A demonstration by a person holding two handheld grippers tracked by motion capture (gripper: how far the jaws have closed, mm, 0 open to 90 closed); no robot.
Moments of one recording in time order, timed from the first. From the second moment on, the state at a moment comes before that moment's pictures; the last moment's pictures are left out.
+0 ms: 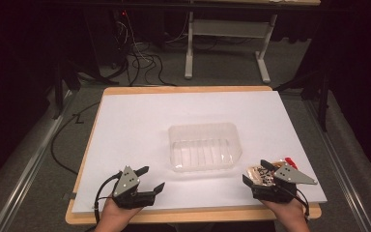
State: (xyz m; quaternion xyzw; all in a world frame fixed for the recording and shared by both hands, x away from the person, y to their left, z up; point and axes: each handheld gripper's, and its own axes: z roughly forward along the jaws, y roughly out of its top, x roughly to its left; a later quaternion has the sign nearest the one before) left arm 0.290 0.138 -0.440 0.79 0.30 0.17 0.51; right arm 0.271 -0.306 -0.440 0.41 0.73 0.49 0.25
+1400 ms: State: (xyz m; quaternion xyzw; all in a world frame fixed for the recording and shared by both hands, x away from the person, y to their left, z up) left arm 0.304 0.124 -0.439 0.79 0.28 0.16 0.52; right arm 0.259 -0.330 -0.469 0.44 0.77 0.41 0.22
